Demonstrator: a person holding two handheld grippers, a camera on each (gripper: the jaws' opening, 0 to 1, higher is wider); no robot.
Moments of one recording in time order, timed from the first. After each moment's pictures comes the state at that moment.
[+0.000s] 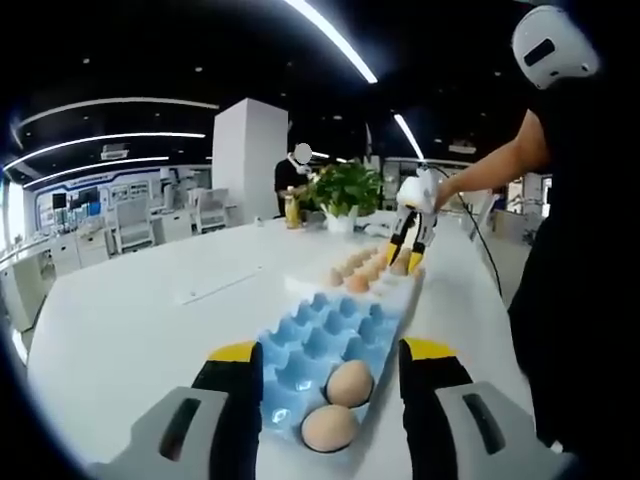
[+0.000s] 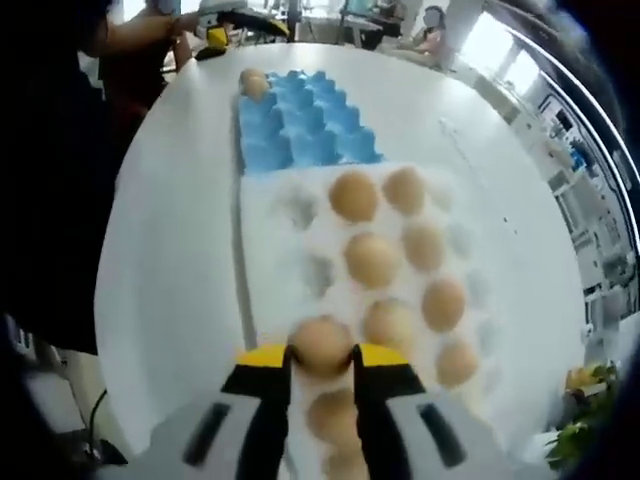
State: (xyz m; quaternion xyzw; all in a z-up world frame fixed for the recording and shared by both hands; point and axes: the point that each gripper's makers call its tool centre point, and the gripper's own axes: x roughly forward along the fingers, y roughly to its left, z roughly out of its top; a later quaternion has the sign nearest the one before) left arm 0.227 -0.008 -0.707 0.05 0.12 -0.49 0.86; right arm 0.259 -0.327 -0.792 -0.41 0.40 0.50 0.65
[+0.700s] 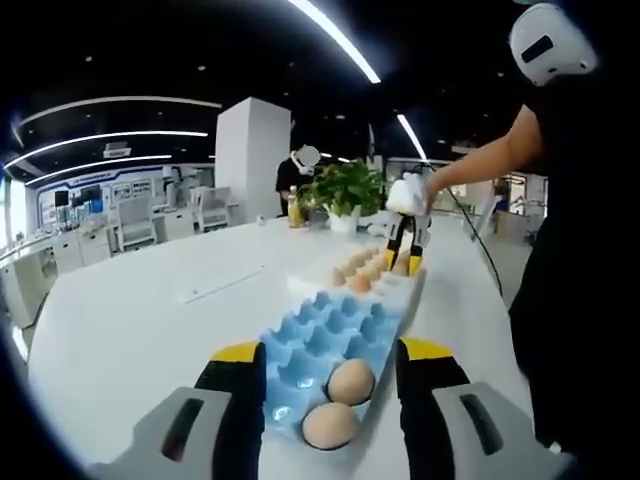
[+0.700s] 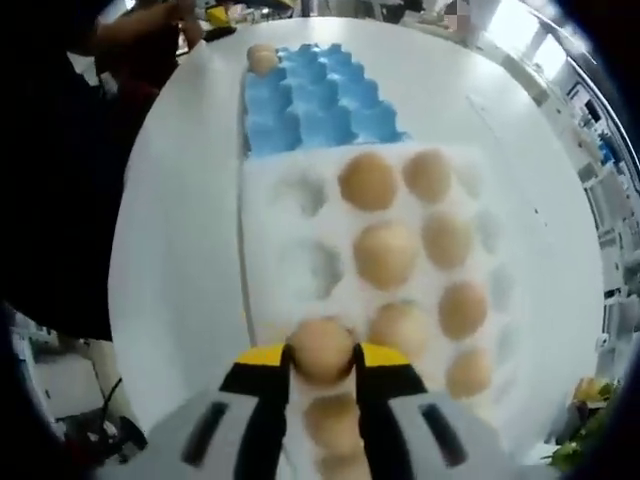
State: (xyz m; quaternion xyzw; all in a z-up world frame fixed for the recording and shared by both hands) left arm 0.226 -0.006 -0.707 0.05 0.12 -0.48 0.87; right arm 0.261 -0.328 -0.801 -0.41 0.46 0.52 0.59
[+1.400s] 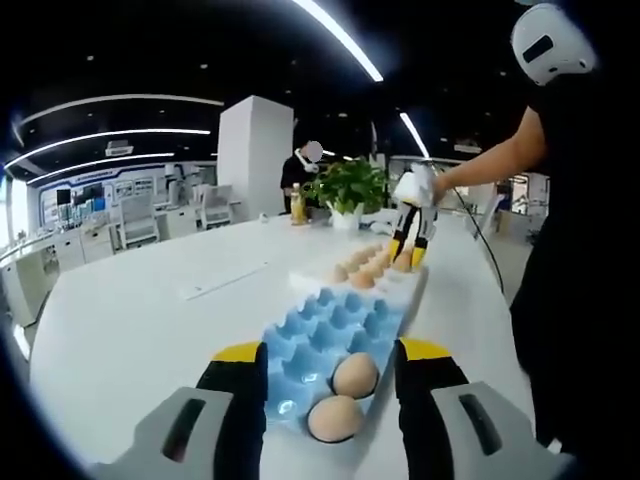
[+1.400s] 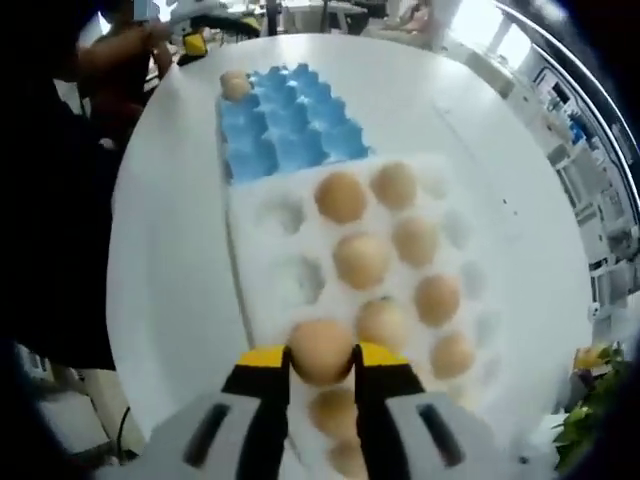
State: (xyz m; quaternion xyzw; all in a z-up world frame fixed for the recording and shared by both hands) left arm 0.227 0.000 -0.708 0.05 0.13 -0.48 0.87; right arm 0.266 -0.326 -0.769 -0.38 0.43 0.47 0.66
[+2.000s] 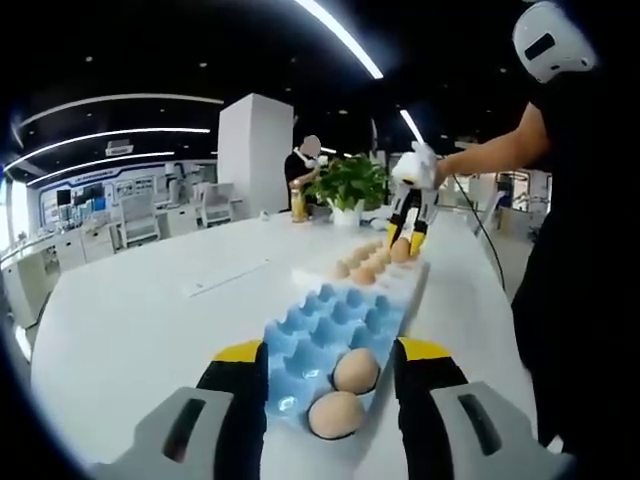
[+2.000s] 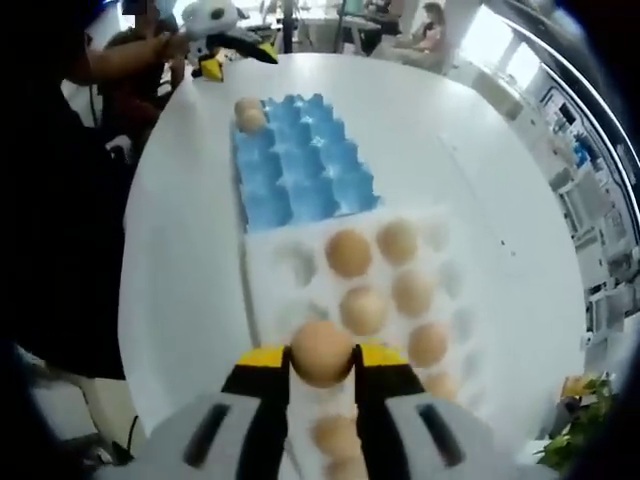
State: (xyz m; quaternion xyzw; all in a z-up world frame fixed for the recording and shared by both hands) left arm 0.224 0.001 -0.712 0.05 0.13 -0.48 0.87; right arm 0.264 -0.285 -0.752 -0.39 0.41 0.51 0.65
